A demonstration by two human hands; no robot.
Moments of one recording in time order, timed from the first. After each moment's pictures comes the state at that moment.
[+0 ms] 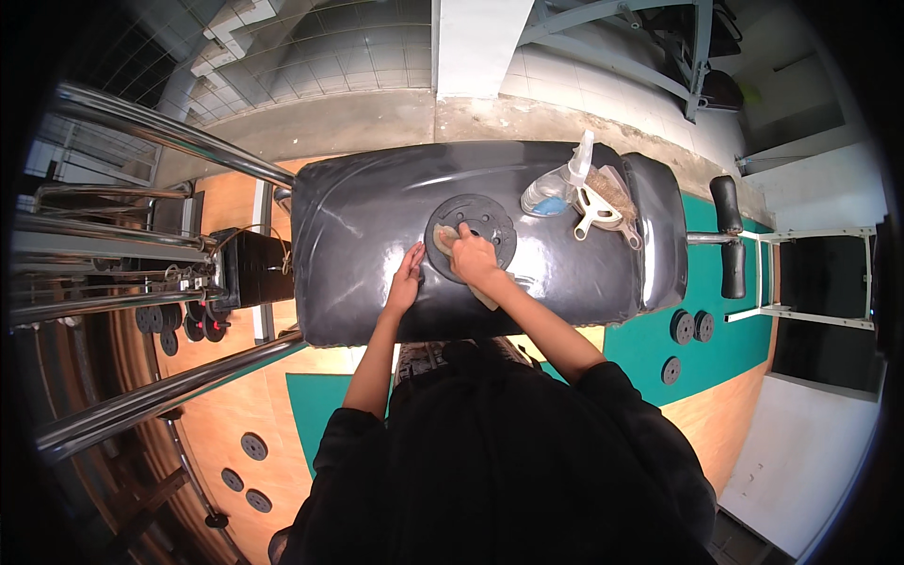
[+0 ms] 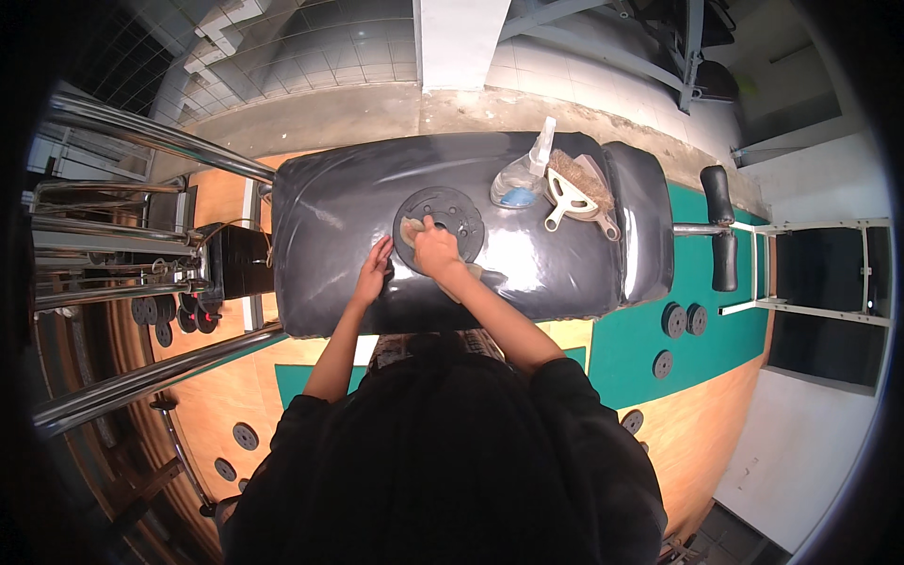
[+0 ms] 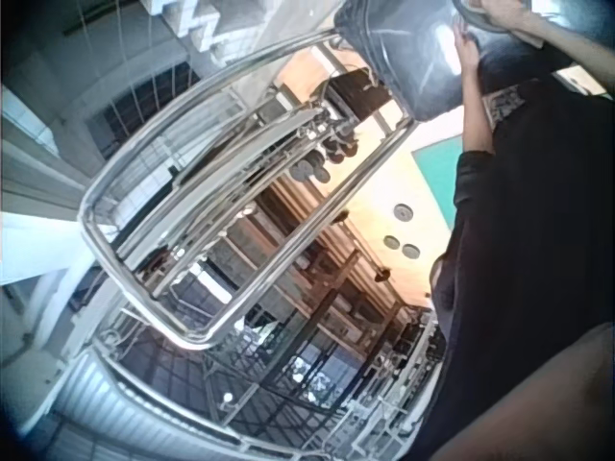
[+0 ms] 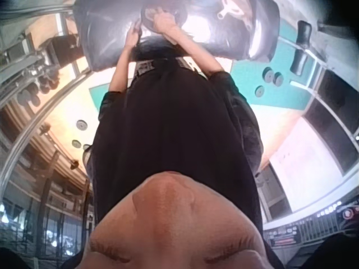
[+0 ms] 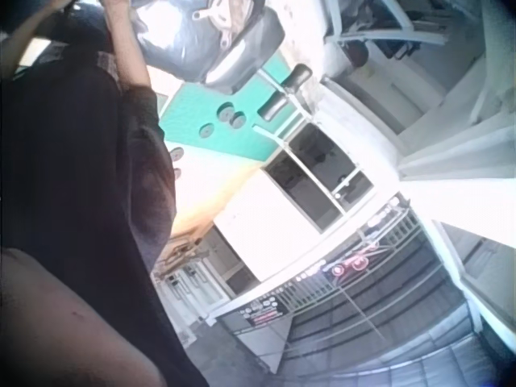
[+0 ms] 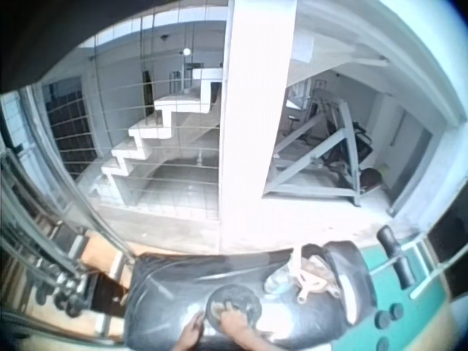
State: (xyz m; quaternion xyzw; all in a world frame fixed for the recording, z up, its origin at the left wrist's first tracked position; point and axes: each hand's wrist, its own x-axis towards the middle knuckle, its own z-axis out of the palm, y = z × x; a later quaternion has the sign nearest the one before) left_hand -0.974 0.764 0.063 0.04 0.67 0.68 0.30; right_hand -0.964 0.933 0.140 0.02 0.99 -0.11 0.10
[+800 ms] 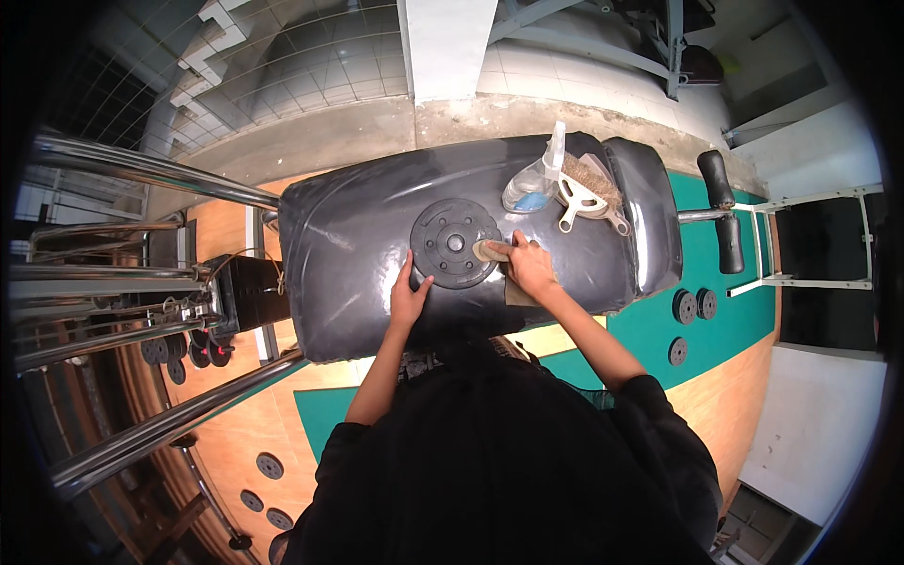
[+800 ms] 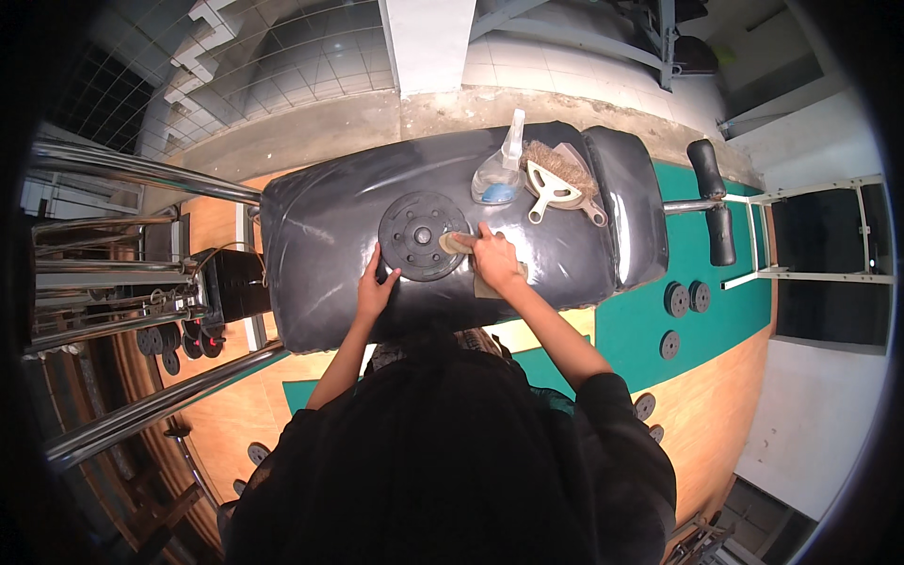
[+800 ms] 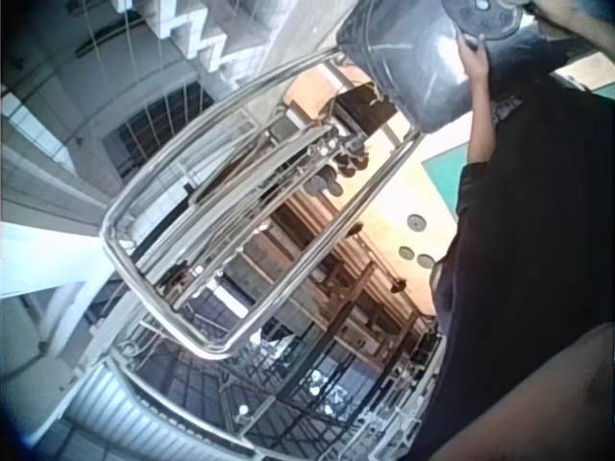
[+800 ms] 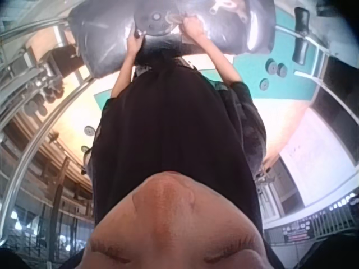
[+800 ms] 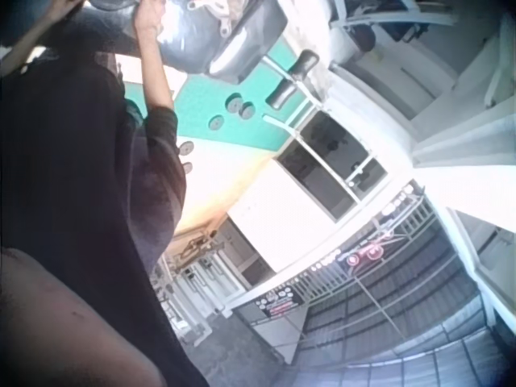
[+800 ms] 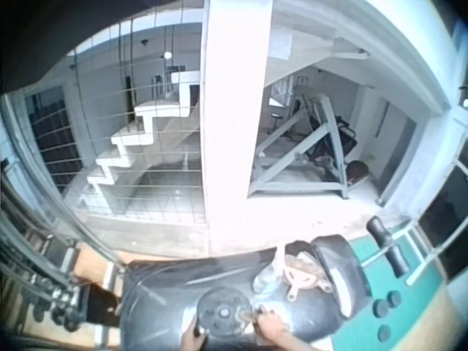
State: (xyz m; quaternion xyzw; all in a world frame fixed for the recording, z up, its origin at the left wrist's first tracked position) left_hand -0.956 0.782 0.084 0.09 0.84 0.52 0.14; right_hand -0.905 1.023 0.172 0.05 0.99 -0.10 0.08
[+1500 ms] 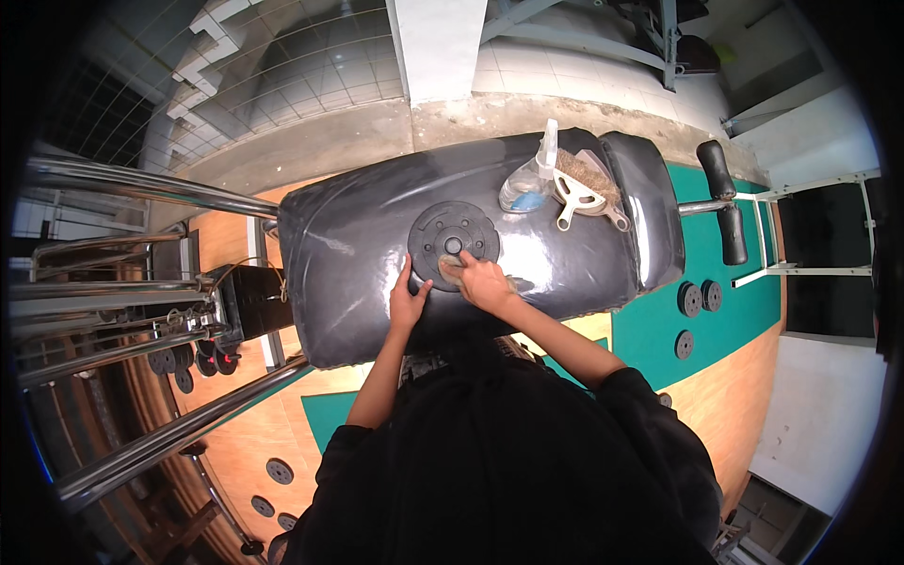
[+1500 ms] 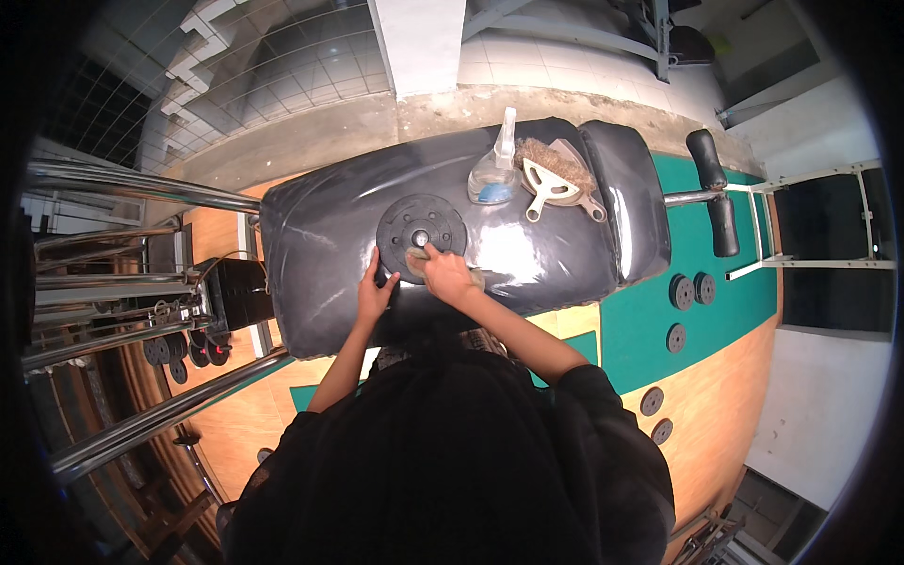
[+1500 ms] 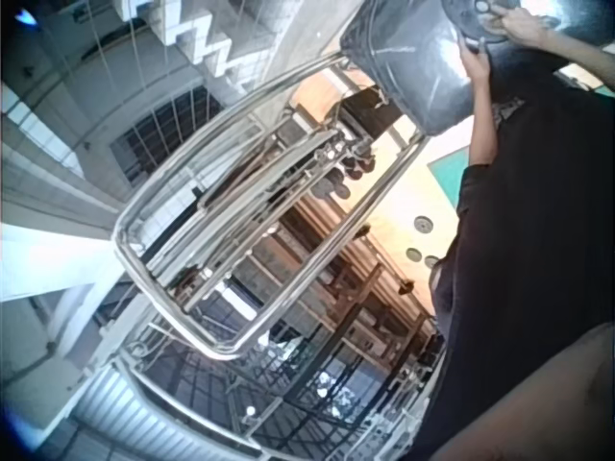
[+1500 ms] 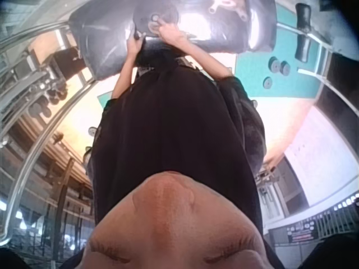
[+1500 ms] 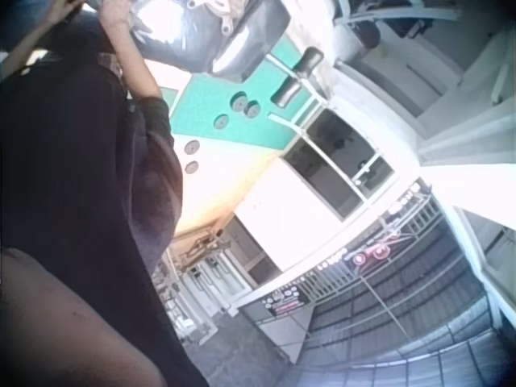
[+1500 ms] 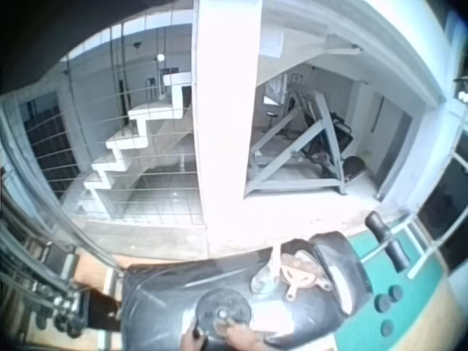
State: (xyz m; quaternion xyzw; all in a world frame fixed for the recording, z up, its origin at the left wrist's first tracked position) left_hand -0.959 0.784 0.086 0.08 0.83 0.51 0.18; right_hand -0.915 0.962 0.153 -0.05 0.98 -0.16 0.06
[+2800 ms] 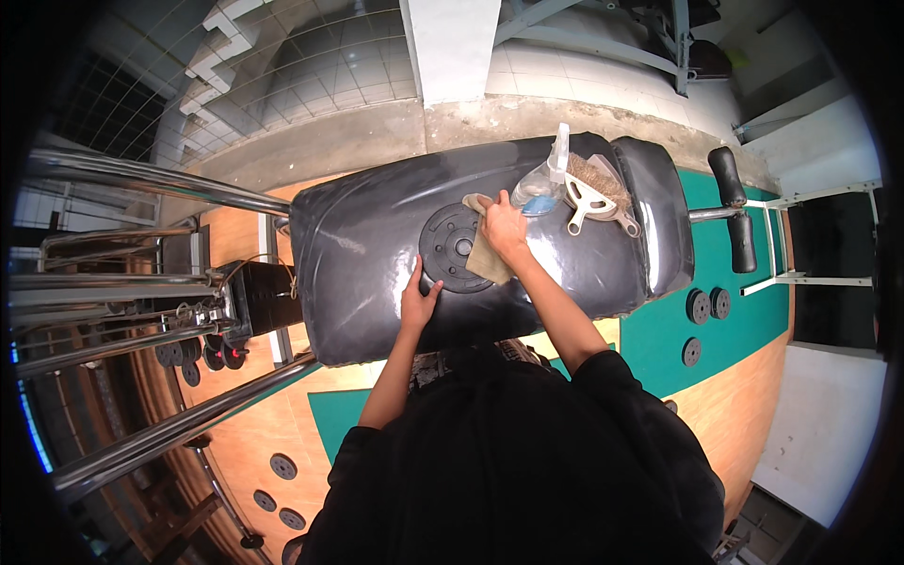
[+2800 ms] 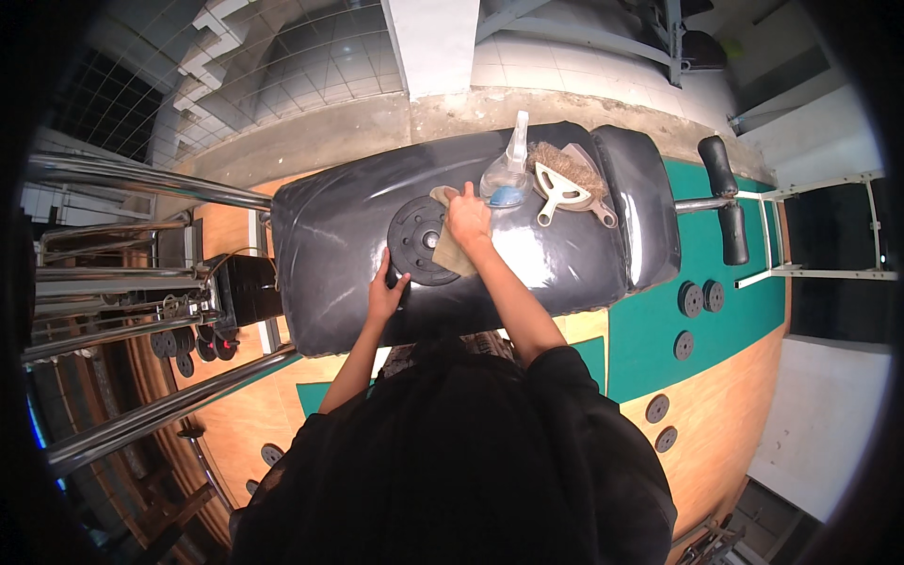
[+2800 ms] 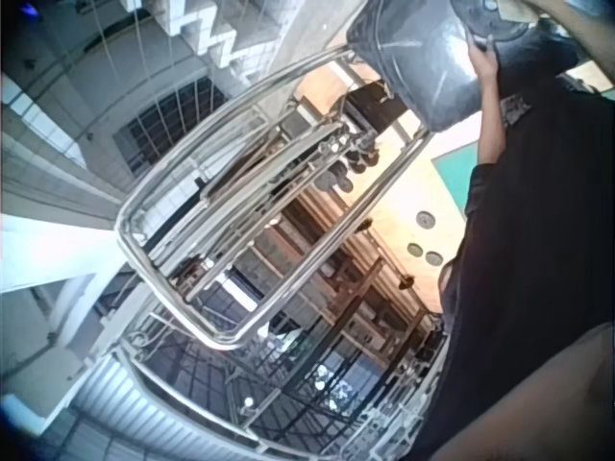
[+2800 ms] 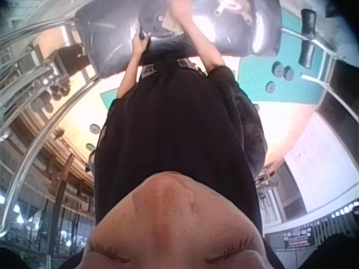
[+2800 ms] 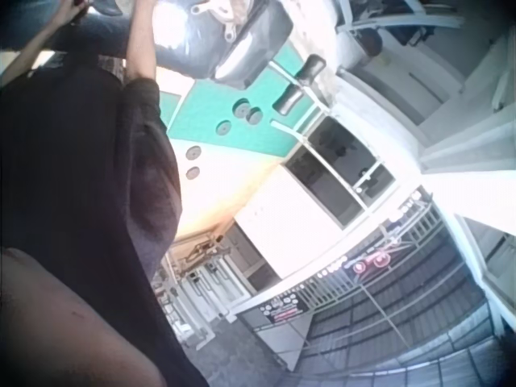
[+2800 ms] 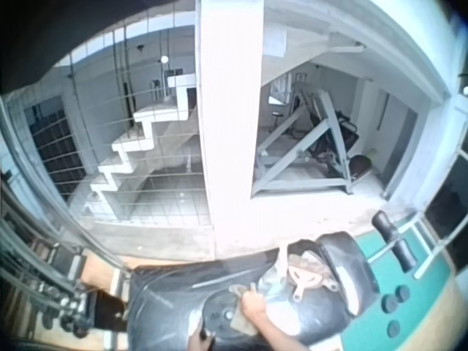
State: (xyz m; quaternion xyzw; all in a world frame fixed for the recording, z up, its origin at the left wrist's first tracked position) left_hand -0.958 0.785 0.092 0.06 0.83 0.52 0.20; right_hand -0.998 0.999 0.158 0.20 0.96 -0.17 0.03
